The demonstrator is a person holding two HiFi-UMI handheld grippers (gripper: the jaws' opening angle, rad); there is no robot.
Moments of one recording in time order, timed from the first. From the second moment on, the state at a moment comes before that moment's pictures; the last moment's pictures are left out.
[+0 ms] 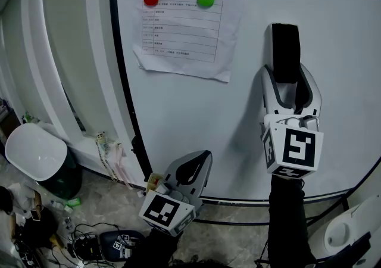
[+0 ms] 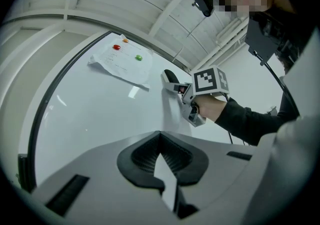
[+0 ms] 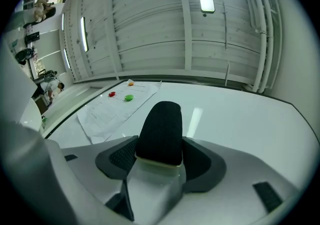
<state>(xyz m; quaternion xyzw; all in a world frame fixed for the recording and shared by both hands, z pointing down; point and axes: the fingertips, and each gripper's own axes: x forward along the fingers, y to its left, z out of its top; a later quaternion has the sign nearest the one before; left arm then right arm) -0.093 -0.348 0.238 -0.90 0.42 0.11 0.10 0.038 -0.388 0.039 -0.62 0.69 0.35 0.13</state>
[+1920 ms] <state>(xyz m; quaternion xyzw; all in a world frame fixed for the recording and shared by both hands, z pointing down) -0.062 -0.349 0.265 -0.90 0.42 0.08 0.10 0.073 -0.311 0.147 -0.60 0.71 0.34 0.12</state>
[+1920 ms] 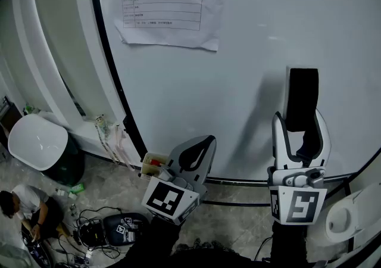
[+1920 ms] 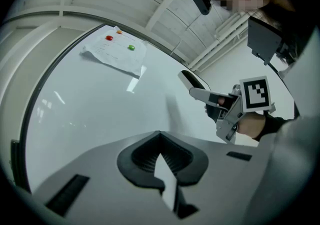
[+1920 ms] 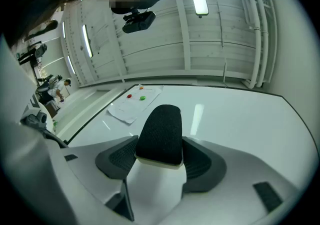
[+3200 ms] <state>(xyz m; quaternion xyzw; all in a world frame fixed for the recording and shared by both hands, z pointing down) -0.163 -0.330 0.286 -0.81 0.58 0.10 0.07 -0.006 -0.315 0.196 -0.45 0.82 0.33 0.12</state>
